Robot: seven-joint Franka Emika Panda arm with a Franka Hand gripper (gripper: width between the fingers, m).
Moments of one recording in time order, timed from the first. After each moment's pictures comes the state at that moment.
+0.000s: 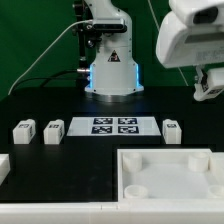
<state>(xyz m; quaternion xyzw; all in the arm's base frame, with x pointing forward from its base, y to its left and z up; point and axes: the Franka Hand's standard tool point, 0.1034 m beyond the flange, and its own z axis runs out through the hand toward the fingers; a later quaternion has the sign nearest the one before) 0.488 0.147 0.156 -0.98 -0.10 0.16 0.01</state>
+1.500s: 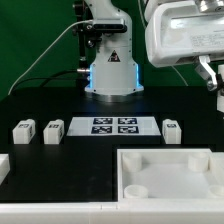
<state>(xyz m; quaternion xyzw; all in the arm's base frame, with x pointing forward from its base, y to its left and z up) 0.587 0.125 0.156 -0.95 -0.13 -0.27 0.04</state>
